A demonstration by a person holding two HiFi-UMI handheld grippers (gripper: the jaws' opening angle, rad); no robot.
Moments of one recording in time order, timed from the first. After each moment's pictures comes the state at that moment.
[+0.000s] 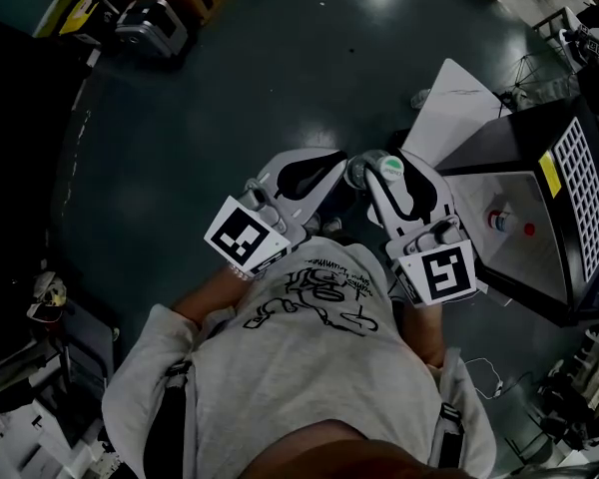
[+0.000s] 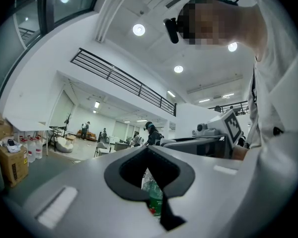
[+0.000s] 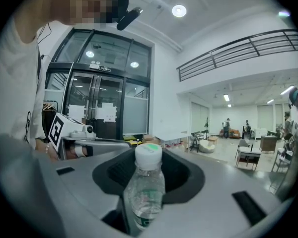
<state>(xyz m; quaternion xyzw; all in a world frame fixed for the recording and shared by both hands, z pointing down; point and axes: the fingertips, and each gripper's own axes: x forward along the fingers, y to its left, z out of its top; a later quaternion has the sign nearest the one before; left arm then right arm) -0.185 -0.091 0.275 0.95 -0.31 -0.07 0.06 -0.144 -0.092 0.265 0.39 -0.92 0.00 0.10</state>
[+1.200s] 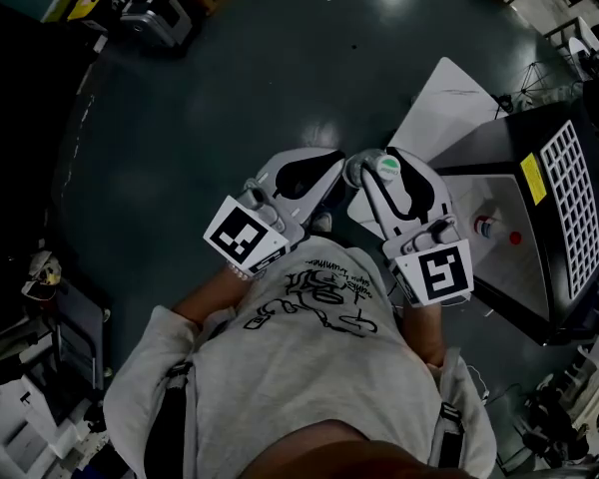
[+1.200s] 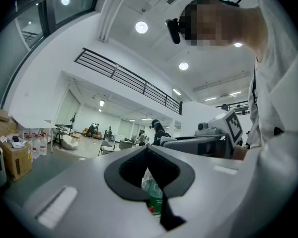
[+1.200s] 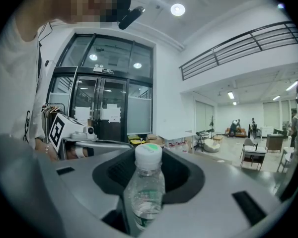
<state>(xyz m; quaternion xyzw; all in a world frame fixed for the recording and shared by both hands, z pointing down) -0.121 -0.094 0.281 0.93 -0.34 -0.07 0.07 -0.082 -0.096 0.267 0.36 -0.93 0.00 0.09</state>
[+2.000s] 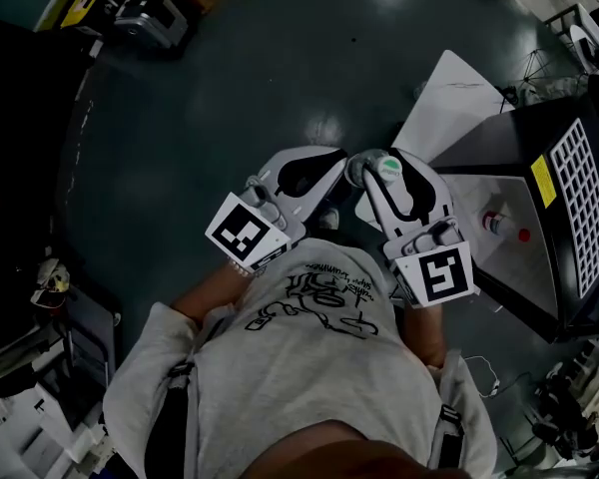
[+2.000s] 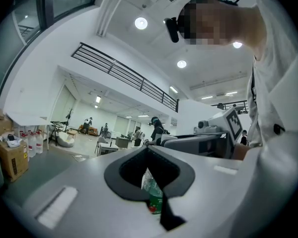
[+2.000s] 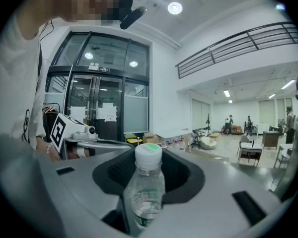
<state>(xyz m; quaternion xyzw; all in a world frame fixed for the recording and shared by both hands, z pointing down) -0.129 -0.110 0.295 0.94 -0.32 -0.05 0.08 -0.091 -0.109 0.280 0.38 -0.92 0.02 0.10</state>
